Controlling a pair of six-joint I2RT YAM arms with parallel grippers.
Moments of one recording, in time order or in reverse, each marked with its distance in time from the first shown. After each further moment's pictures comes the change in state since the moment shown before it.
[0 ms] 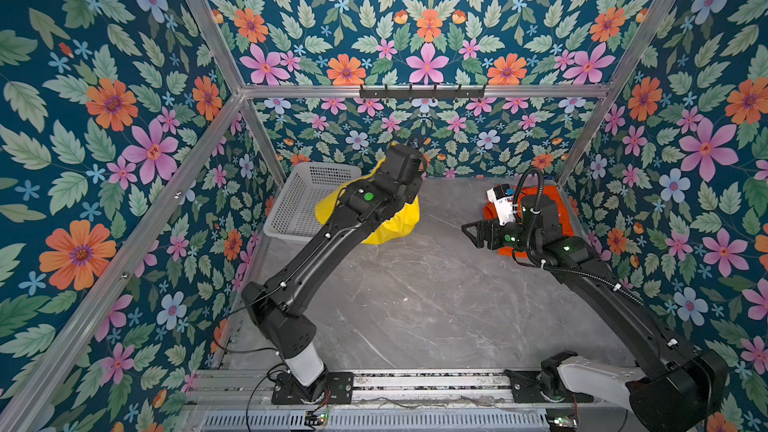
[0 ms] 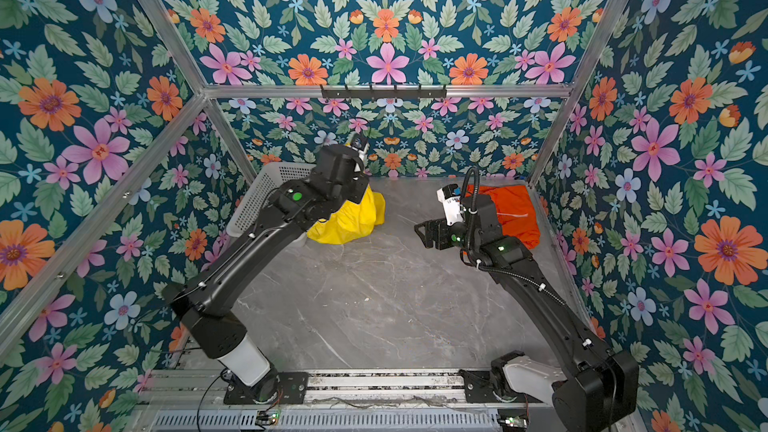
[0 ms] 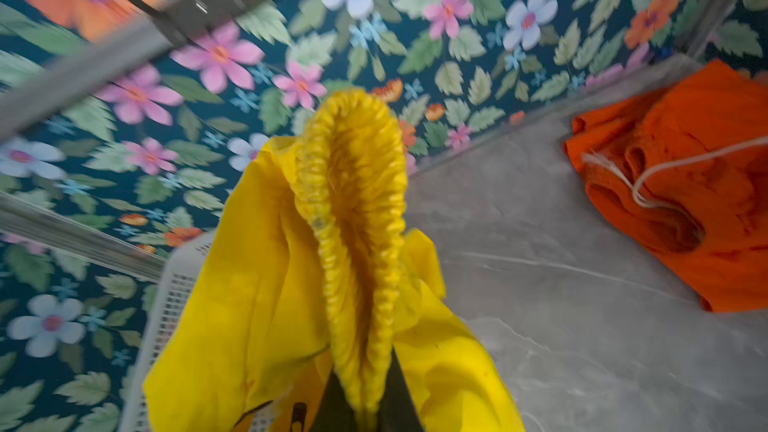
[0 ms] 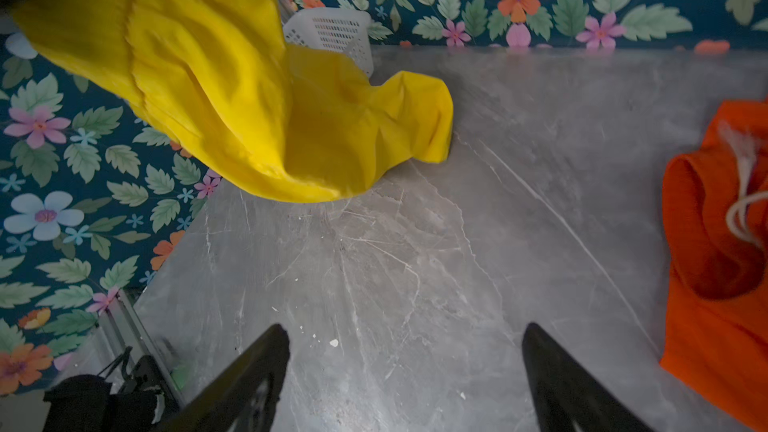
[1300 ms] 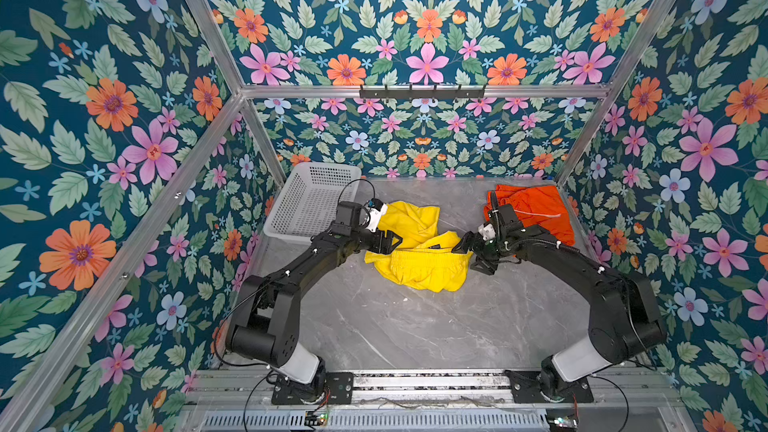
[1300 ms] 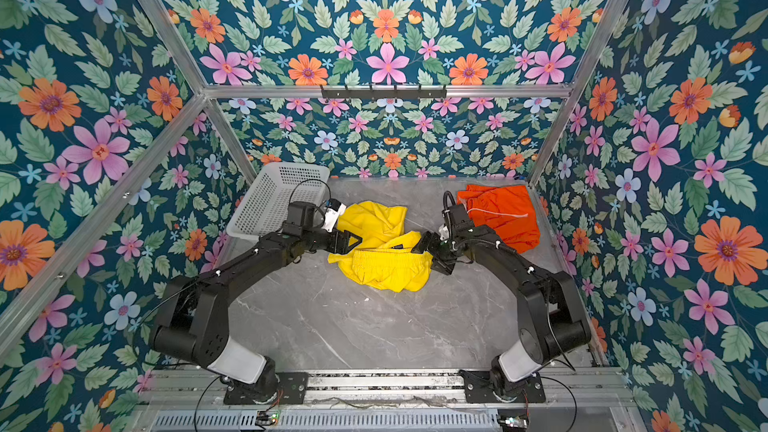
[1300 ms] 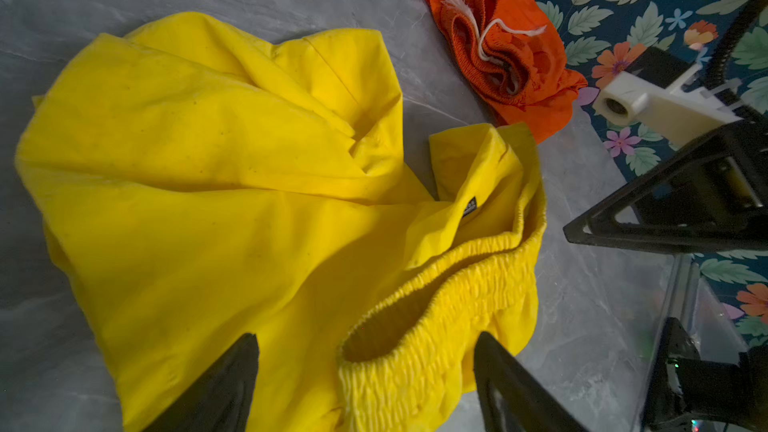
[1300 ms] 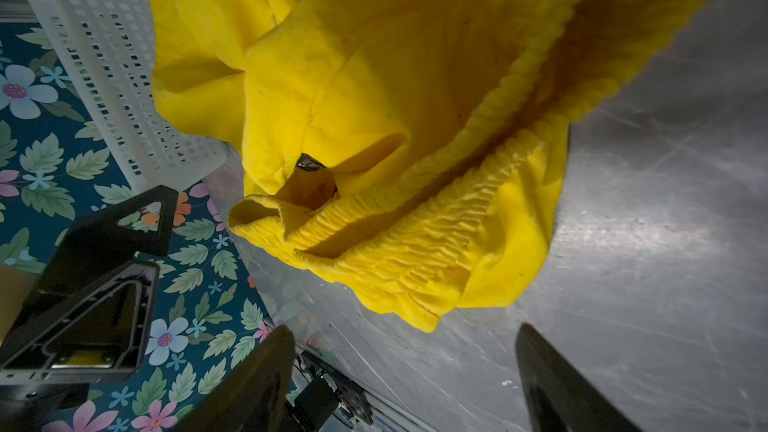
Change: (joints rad) left arm 0.444 -0.149 -0.924 0.634 1.013 -0.092; right arm -0.019 0.421 0.025 -0.124 -0.184 0.567
